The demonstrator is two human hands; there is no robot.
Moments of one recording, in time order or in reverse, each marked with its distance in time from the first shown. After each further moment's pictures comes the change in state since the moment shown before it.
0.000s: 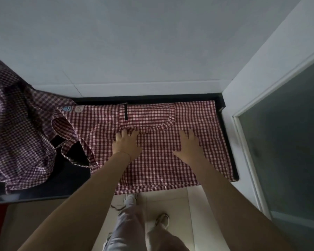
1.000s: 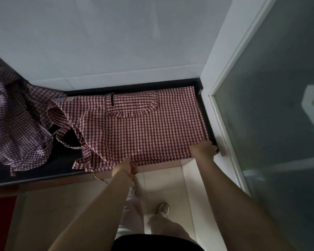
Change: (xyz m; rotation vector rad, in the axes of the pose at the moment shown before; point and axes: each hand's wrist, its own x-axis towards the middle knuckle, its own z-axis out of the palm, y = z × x) left_hand -0.104 0.018 0.111 -1.580 -0.003 -0.891; right_hand -0.076 0.095 0.014 0.583 0.161 0.693
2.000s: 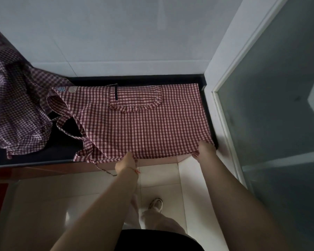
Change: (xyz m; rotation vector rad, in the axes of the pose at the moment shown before) left_hand -0.024 -0.026 0.000 -0.231 0.032 0.067; right_hand -0.010 0.018 -0.008 0.772 -0.288 0.240
